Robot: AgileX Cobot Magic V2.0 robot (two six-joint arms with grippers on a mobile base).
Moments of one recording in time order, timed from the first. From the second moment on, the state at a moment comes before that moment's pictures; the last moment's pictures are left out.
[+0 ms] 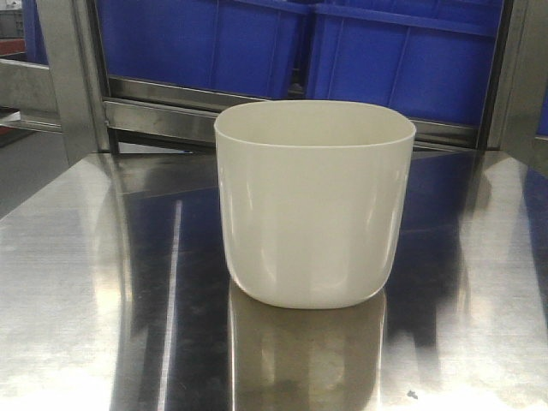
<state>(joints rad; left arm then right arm) -0.09 -0.01 0.01 0.00 0.16 0.04 -0.01 -0.01 0.03 0.09 0.09 0.06</state>
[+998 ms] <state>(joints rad) -0.09 -0.01 0.01 0.00 0.16 0.04 -0.01 -0.01 0.03 0.09 0.09 0.06</state>
